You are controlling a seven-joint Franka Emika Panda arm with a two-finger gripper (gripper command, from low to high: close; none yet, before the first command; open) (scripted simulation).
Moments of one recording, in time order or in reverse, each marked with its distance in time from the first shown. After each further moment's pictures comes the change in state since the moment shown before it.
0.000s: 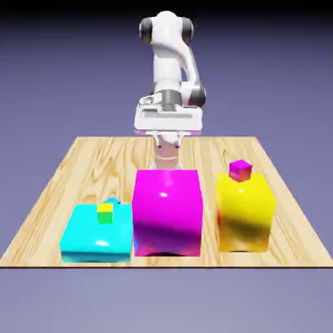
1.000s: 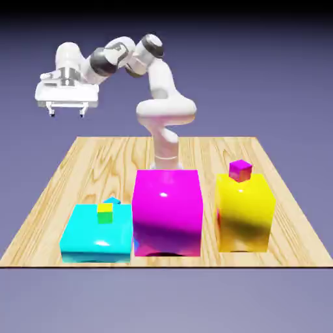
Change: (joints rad) arm 0.138 -0.547 -1.087 0.225 -0.255 -0.568 -0.929
